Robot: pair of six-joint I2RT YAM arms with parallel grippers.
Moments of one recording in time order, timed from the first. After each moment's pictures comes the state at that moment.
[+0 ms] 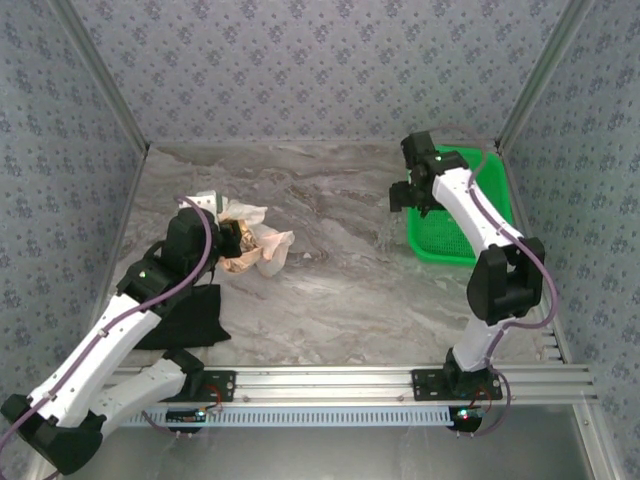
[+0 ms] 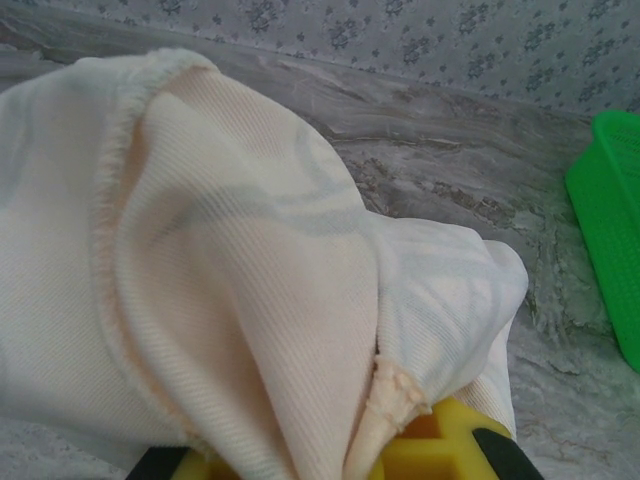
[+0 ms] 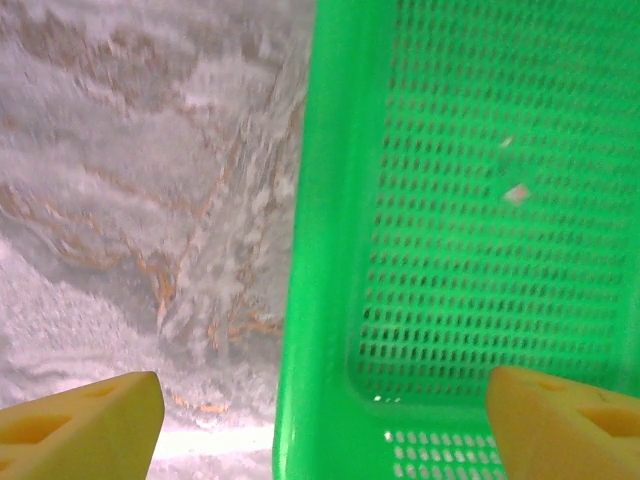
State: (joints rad) left arm -0.58 0.87 0.97 -0.65 -0.25 -0.53; right arm 0.25 1.75 1.58 -1.04 0.18 0.21
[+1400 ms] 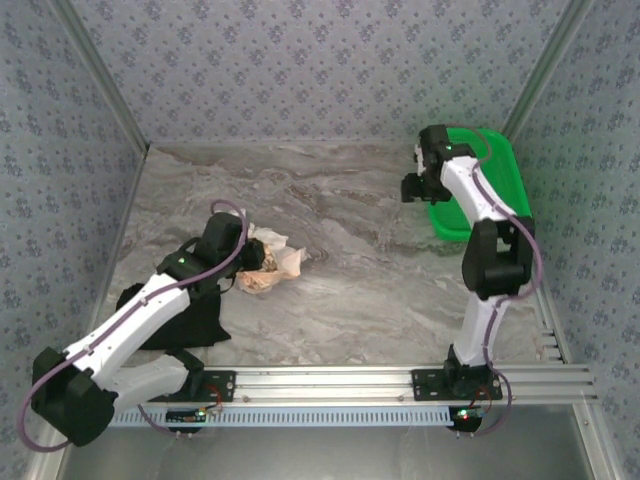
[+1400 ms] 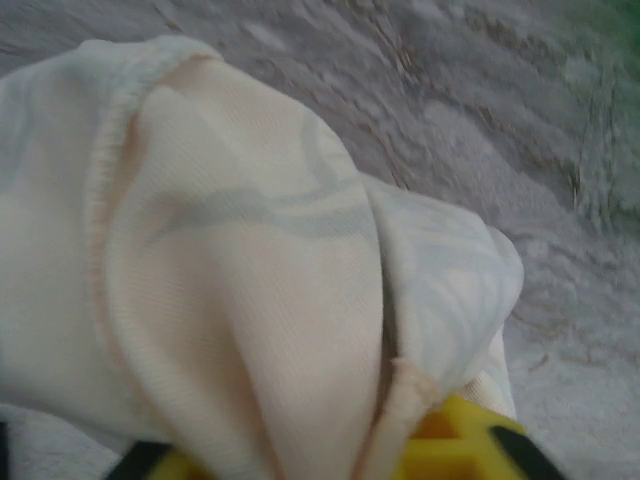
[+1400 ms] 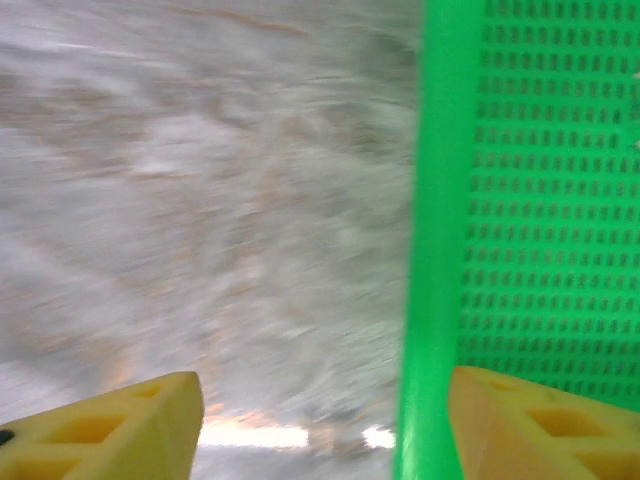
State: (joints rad) left arm -0.58 1.06 0.82 -0.57 -0.06 -0.60; right arm 0.15 1.88 1.68 -0.96 0.02 0.08
